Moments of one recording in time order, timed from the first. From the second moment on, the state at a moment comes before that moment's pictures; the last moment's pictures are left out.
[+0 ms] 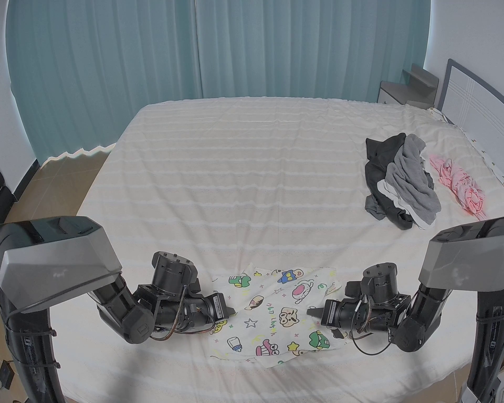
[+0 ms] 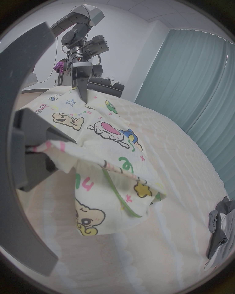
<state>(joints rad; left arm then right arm) -0.48 2.20 -0.71 -0.78 -0.30 -0.71 0.48 2.28 -0.52 -1.18 0.27 0.65</state>
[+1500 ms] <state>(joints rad) -0.41 2.03 -0.71 -0.58 -0.29 -0.69 0.56 2.24 -0.52 -1.20 0.26 0.65</state>
